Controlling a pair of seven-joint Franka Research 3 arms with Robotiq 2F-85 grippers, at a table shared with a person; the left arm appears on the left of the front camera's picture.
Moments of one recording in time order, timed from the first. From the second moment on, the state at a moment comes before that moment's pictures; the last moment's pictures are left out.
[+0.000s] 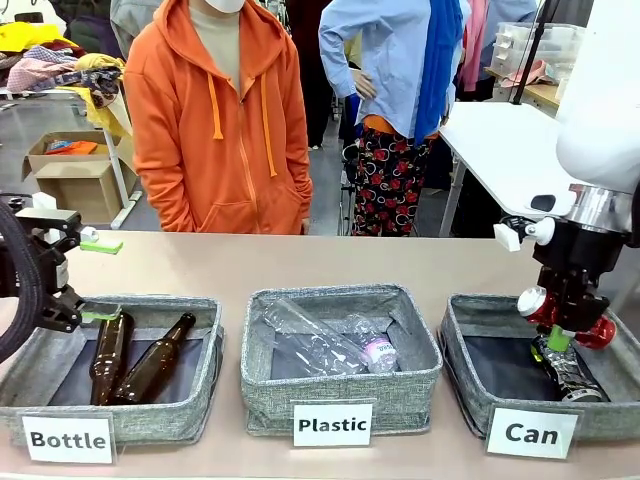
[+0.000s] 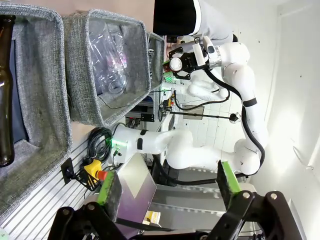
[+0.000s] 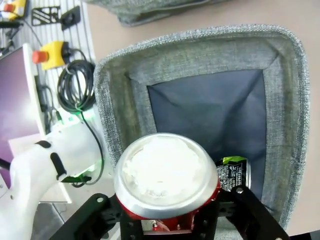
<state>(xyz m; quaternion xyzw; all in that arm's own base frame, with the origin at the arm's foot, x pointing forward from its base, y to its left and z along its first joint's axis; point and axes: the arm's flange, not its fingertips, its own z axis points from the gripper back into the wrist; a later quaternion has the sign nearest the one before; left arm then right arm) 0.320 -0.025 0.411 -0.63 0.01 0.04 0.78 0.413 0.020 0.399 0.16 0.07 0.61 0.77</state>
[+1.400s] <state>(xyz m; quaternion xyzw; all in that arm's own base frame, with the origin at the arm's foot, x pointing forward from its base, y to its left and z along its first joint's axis) 0.320 -0.025 0.411 -0.63 0.01 0.04 0.78 0.442 0.009 0.437 0.44 -0.05 0.27 0.86</state>
